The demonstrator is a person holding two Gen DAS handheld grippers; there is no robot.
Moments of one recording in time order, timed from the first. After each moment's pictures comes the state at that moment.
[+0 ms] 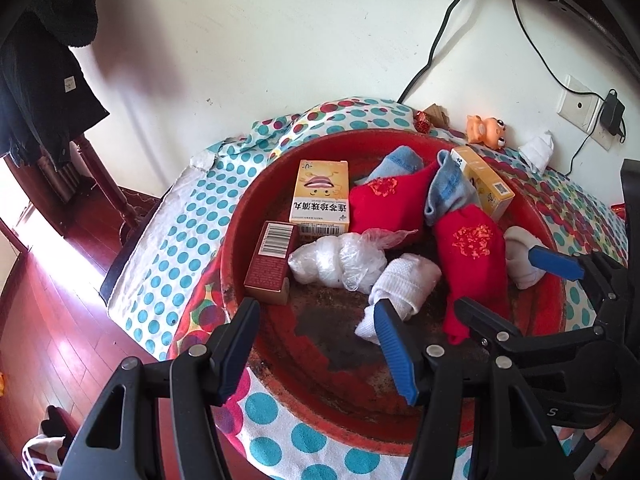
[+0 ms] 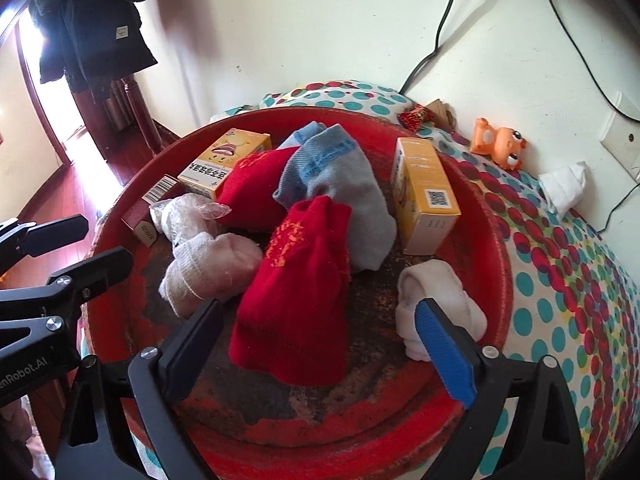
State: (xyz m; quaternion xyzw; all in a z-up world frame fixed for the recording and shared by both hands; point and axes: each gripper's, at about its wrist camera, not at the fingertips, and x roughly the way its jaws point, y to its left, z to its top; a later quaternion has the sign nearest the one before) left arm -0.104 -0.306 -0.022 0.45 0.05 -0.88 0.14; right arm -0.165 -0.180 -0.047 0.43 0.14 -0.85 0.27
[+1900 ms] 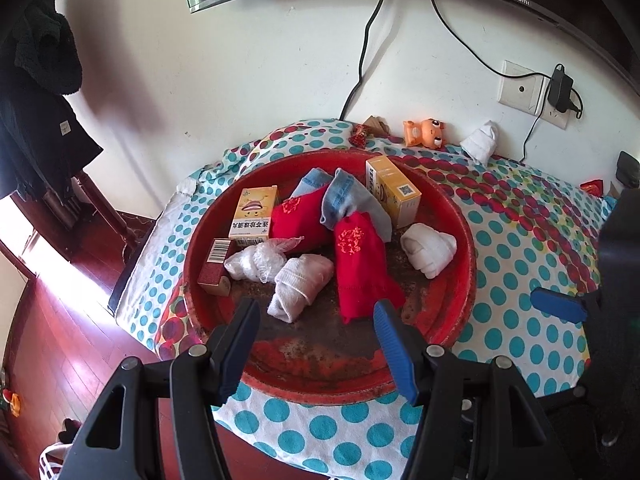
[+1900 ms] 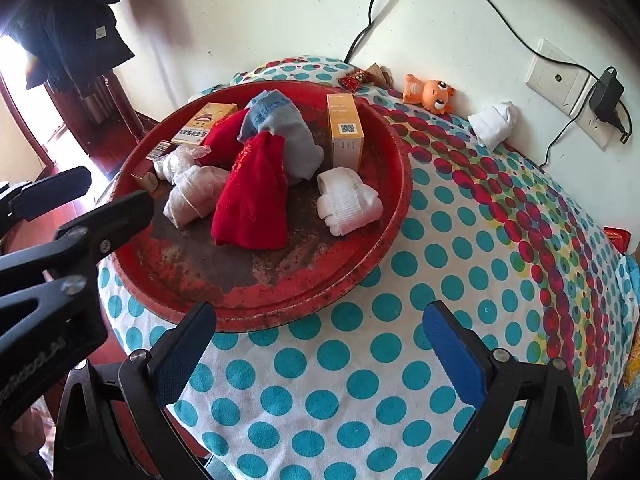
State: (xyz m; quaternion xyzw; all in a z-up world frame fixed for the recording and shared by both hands) left arm -0.087 -0.211 0.030 0.45 0.01 -0.89 0.12; right arm -0.117 -0.105 -0.013 0.49 0.13 -0.83 0.22
